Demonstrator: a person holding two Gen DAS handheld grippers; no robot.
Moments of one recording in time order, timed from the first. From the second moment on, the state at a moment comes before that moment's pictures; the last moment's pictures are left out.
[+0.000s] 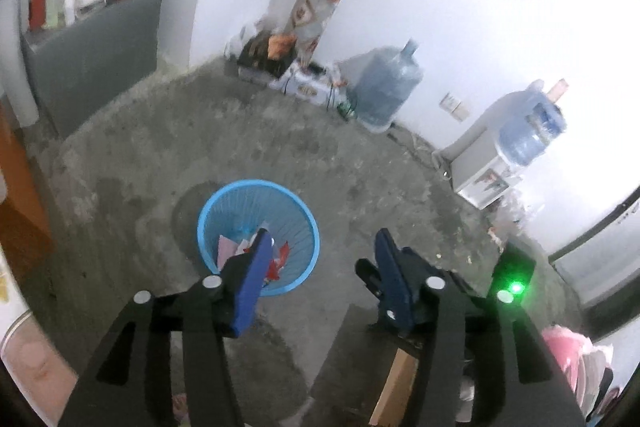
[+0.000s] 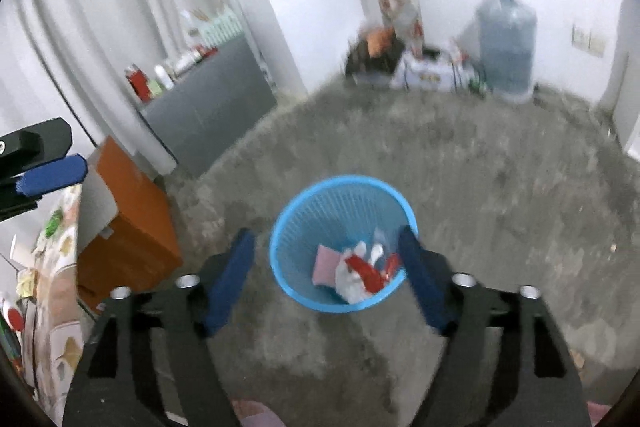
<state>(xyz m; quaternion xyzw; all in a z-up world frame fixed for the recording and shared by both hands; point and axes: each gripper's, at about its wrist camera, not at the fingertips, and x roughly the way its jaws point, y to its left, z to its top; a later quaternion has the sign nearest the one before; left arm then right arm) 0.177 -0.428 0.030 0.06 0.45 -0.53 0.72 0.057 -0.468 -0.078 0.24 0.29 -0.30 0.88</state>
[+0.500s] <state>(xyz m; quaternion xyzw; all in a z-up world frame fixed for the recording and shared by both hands) 0.161 -0.187 0.112 0.01 0.36 -0.43 0.83 0.052 -0.379 -0.011 0.17 0.24 -0.23 0.93</state>
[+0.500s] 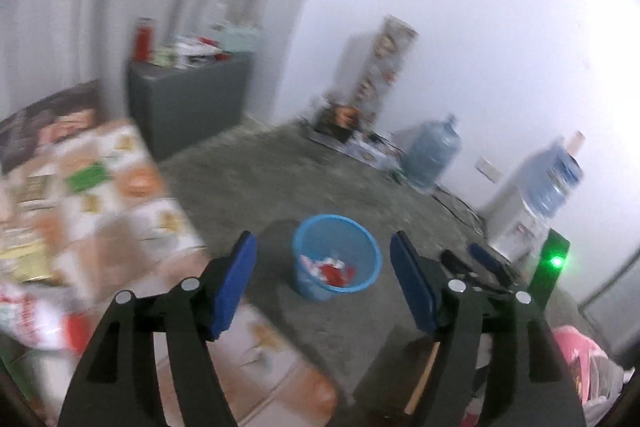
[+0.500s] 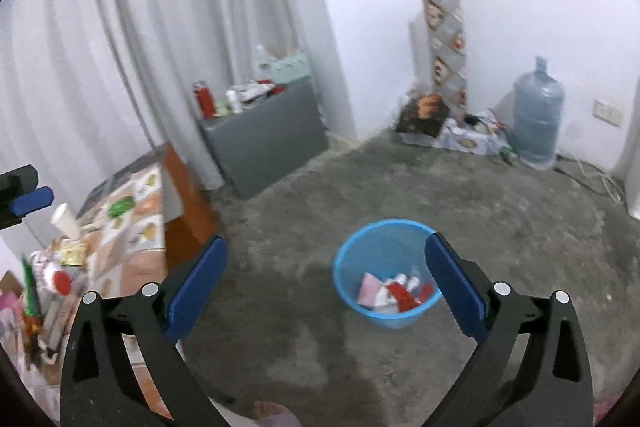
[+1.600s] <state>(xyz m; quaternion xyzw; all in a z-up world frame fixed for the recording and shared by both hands) 0.198 0.120 0.128 -0.12 0.32 -0.20 0.92 0.193 -0.223 -0.007 0.19 0.35 0.07 0.92</state>
